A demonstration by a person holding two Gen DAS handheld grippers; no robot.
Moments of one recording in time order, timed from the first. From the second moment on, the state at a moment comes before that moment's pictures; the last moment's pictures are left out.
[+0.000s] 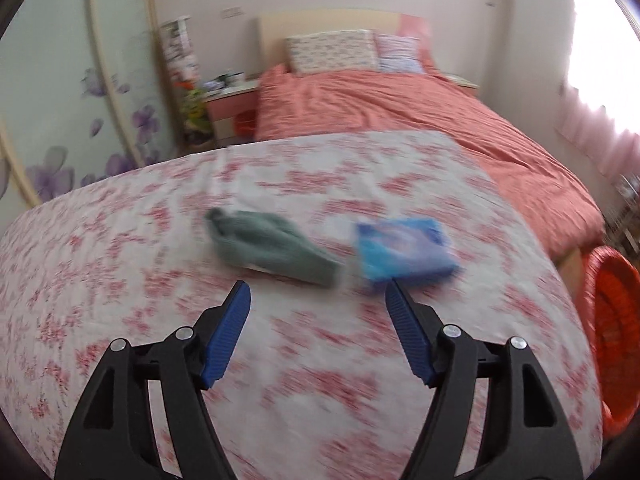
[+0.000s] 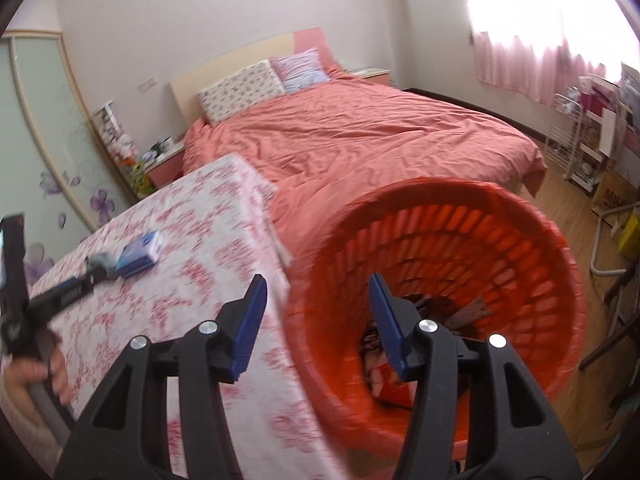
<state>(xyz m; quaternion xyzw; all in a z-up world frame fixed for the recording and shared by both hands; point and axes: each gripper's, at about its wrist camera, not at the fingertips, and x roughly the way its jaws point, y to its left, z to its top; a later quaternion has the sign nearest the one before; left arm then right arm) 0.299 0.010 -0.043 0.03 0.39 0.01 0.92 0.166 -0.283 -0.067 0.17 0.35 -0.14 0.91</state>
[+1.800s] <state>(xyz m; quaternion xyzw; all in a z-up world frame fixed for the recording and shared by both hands) 0.321 0.123 -0.067 -0.04 0.44 0.01 0.90 0.324 -0.121 -0.108 0.09 0.44 -0.04 0.89</state>
